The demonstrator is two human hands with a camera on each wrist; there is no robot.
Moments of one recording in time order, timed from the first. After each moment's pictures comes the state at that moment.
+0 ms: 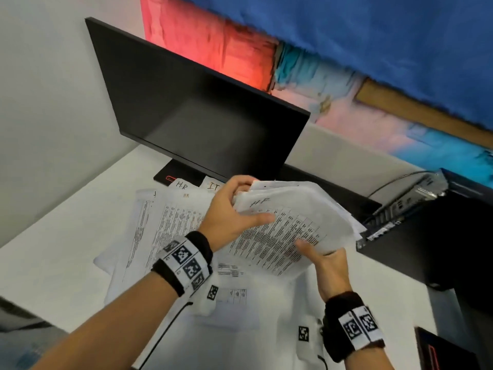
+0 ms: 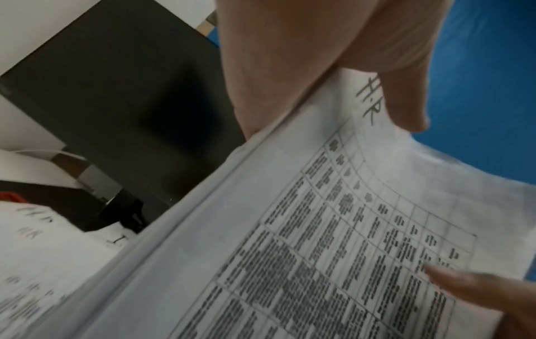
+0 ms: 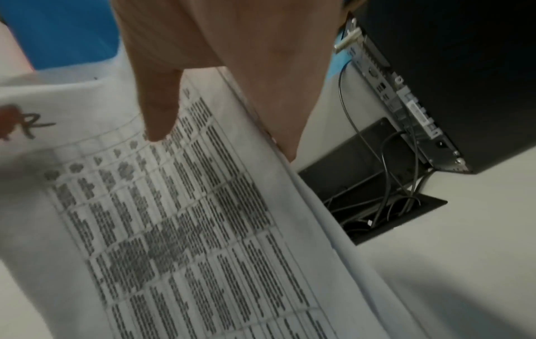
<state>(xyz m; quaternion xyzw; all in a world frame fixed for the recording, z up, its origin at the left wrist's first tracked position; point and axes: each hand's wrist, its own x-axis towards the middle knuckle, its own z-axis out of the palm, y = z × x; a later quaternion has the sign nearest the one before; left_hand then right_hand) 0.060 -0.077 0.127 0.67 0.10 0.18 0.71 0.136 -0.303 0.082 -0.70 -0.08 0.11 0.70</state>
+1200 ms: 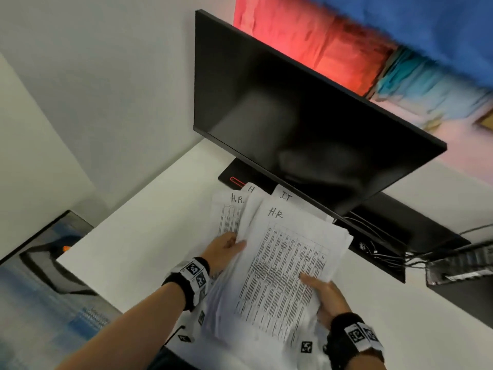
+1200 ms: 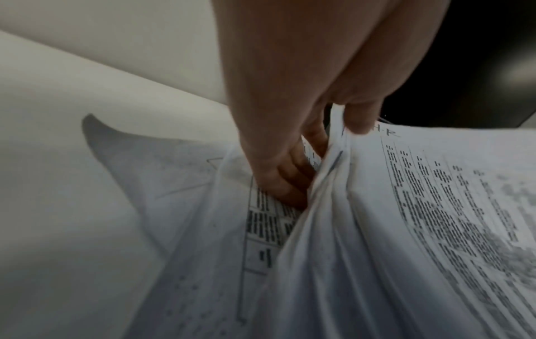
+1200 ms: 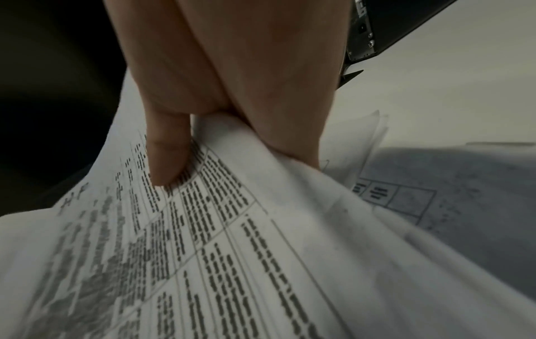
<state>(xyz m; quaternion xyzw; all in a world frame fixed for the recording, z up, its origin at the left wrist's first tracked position) -0.005 0.074 -0.035 0.72 0.30 -0.08 0.61 0.095 -0.175 0.011 -0.68 0.12 0.39 0.61</state>
